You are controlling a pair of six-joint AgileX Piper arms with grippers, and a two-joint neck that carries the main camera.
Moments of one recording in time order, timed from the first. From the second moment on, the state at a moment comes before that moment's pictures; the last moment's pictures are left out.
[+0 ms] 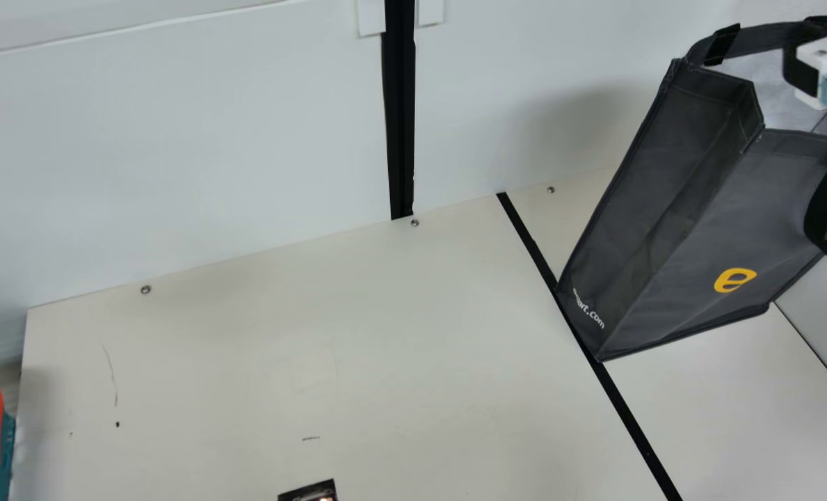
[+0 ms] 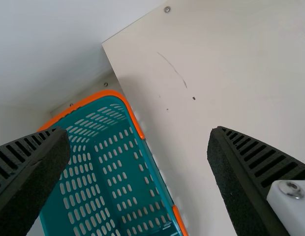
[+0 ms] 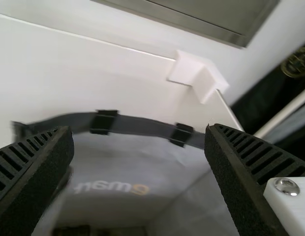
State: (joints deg) left arm 5.2 78.8 -87.4 -6.6 70.1 38.4; right arm -45.4 84.1 -116.9 30.4 59.2 -47.1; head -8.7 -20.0
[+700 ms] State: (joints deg) left arm 5.2 78.8 -87.4 -6.6 70.1 38.4; right arm -24.5 81.5 -111.8 33.8 63.5 -38.0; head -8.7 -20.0
